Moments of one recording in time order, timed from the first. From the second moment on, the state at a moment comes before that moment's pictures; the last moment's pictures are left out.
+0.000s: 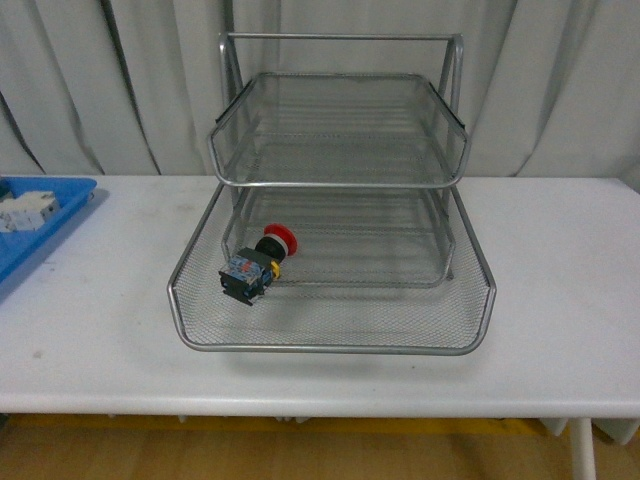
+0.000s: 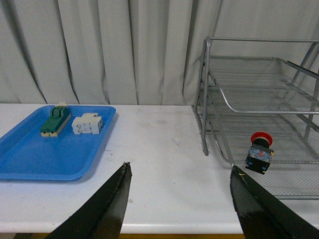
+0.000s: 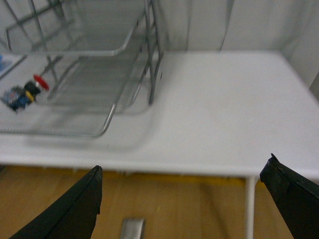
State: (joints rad) left arm 0.00 0.01 0.01 0.00 0.00 0.00; right arm -0.08 0.16 0.09 -0.17 -0.23 -0.02
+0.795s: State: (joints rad) left arm 0.00 0.01 0.01 0.00 0.00 0.00; right arm 0.33 1.30 0.43 0.25 -0.01 0.23
